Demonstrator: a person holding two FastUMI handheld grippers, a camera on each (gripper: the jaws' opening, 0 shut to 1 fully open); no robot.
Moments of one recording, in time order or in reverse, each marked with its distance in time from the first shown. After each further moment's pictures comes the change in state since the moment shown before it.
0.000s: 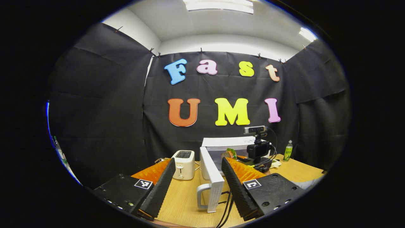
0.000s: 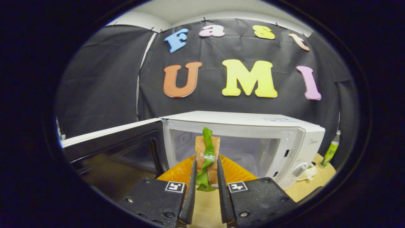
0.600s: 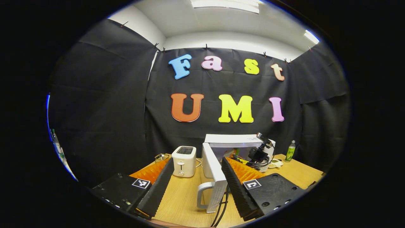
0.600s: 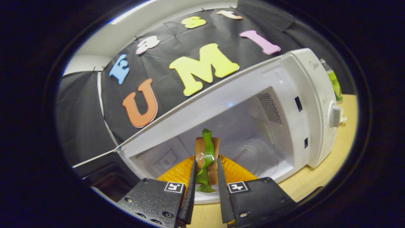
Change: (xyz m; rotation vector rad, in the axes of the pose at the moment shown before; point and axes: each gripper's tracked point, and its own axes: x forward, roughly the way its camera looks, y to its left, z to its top) left arm 0.018 0.010 -0.027 -0.003 0.057 0.023; right arm 0.087 -0.052 -0.027 0.588 -0.069 -0.157
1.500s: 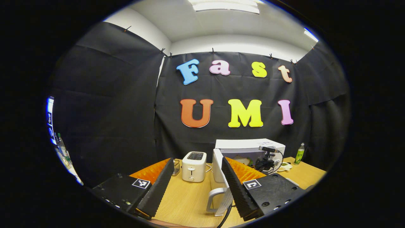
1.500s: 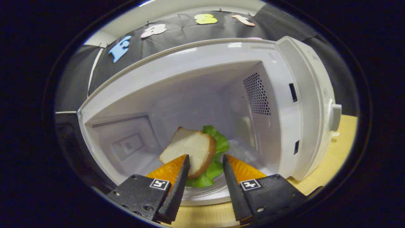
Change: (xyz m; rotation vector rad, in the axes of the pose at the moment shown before) left arm -0.005 0.025 0.019 0.005 -0.052 0.094; right arm 0.015 -0.060 -0.022 -0.329 -0.028 -0.168
